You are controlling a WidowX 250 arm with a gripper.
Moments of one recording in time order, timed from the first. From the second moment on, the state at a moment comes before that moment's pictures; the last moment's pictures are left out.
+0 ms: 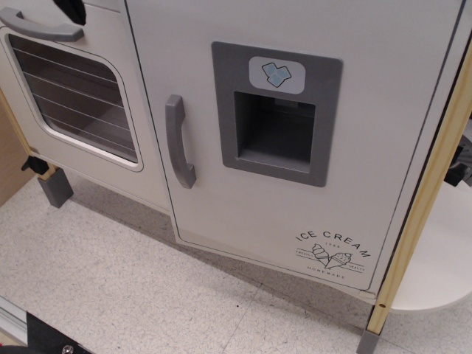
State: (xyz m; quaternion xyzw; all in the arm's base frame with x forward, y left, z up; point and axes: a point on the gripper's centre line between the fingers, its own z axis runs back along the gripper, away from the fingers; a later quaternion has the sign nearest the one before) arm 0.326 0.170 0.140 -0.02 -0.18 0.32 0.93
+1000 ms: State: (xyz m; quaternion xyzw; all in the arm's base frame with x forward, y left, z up) arm 0.220 0.092 0.124 -0.05 -0.06 0.08 0.99
